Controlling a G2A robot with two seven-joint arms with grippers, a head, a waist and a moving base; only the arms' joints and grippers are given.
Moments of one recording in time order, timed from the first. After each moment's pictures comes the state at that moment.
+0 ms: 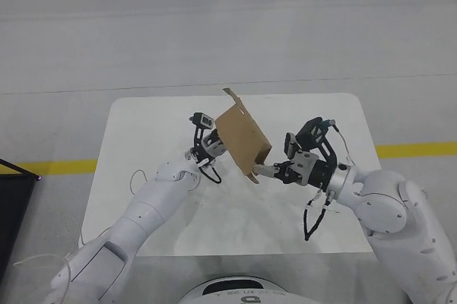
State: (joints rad) left arm 0.95 -1.39 -0.78 -0.87 -1.03 -0.77 -0.94; right arm -1.55 -0.98 1.40 -2.18 -0.52 -0.25 0.73
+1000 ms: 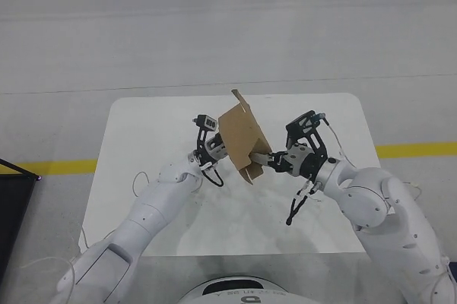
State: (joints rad) left arm 0.97 -1.42 -0.85 -0.86 -1.00 -0.75 -0.98; right arm -1.49 -0.99 1.32 -2.16 -0.64 -0.08 0.71
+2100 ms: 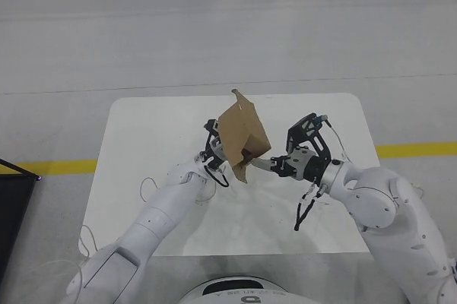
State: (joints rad) left arm 1.00 -1.48 -0.88 -0.86 -1.09 -0.55 -1.03; right arm -1.50 -0.99 1.34 -2.16 -0.59 -0.13 0.77
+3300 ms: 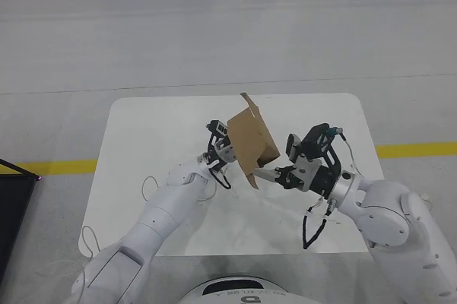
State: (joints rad) left arm 1.00 -1.51 -0.93 -0.82 -0.94 -0.58 -1.02; right arm -1.64 -0.98 1.43 -2.26 -0.60 -0.25 0.65
